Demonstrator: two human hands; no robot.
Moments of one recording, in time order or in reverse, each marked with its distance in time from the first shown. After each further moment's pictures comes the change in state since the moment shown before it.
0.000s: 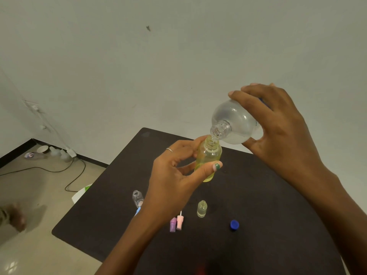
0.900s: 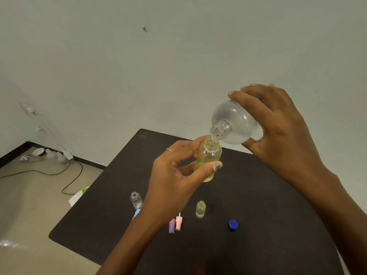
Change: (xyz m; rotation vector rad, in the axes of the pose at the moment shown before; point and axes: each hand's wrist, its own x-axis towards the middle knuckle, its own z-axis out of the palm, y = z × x) left_hand 0.002 0.000 0.002 -0.006 -0.020 0.015; right_hand -0.002 0.000 -0.004 -0.016 -0.005 0.014
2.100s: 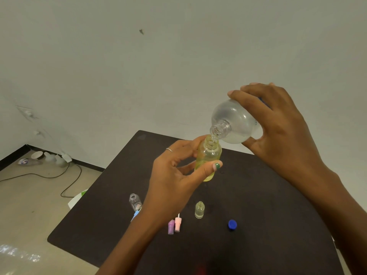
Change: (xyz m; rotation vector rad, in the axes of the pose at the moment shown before) left_hand 0.003 0.002 0.005 -0.014 -0.002 0.011; right_hand -0.002 0.004 -0.004 -0.009 0.001 0.006
